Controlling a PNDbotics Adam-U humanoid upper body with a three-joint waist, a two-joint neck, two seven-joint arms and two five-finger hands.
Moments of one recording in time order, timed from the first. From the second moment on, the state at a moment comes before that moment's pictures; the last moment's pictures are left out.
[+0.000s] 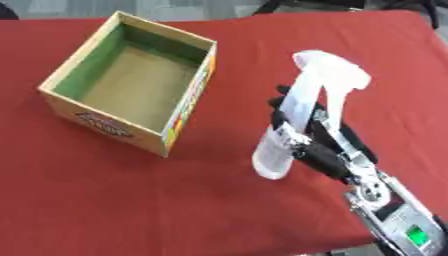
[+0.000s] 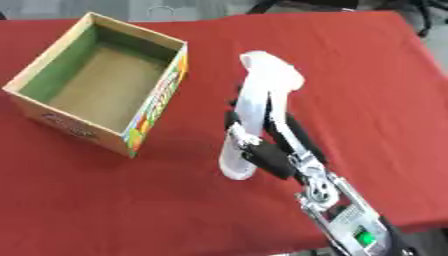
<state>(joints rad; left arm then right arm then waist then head) -0.39 0.41 0.11 -1.98 0.21 0.12 0.40 -0.17 -0.44 0.33 -1.99 0.03 0.18 -0.15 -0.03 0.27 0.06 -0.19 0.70</state>
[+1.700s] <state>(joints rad) -0.39 0.40 0.11 -1.98 0.21 0.12 0.40 -0.16 -0.43 0.35 -1.99 -0.02 0.28 -0.14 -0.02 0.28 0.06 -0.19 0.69</state>
